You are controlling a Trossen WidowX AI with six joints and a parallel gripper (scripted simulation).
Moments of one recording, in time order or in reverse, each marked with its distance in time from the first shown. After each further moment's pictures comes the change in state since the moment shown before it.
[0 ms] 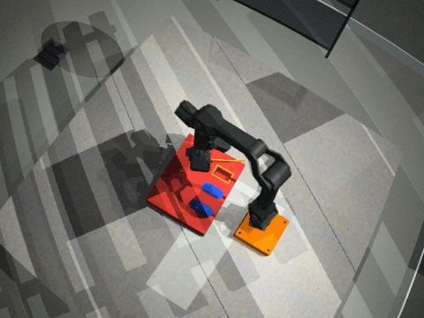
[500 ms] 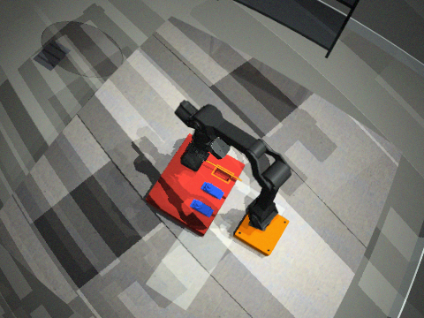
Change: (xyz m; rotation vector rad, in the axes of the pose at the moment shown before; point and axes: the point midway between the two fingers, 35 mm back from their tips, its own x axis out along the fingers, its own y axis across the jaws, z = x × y) arm 0.000 0.000 0.000 0.404 0.000 0.000
